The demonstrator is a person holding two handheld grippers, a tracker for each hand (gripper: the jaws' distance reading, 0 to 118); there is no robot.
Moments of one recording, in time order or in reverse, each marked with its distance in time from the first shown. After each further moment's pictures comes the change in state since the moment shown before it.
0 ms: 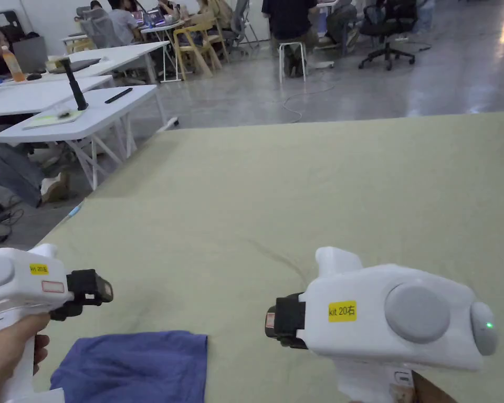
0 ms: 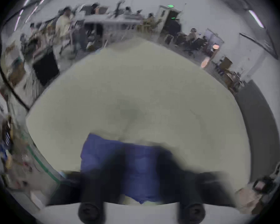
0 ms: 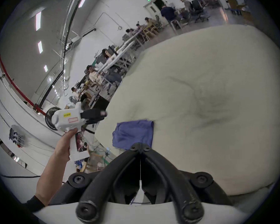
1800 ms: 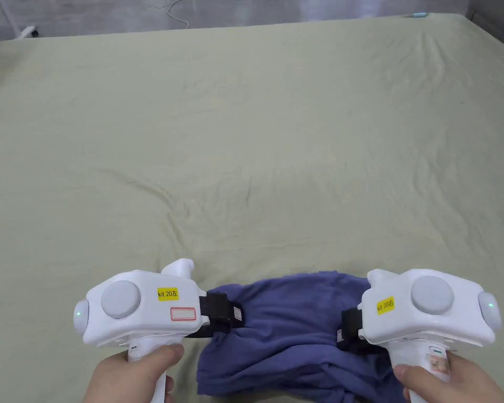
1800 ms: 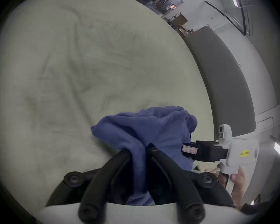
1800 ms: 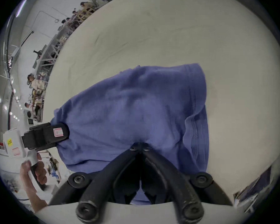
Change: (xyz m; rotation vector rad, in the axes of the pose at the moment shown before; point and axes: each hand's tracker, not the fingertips) left arm 0.278 -0.209 -0.164 -0.479 -0.536 -0.118; right arm 0.297 -0.061 0.006 -0.258 -0.447 -0.336
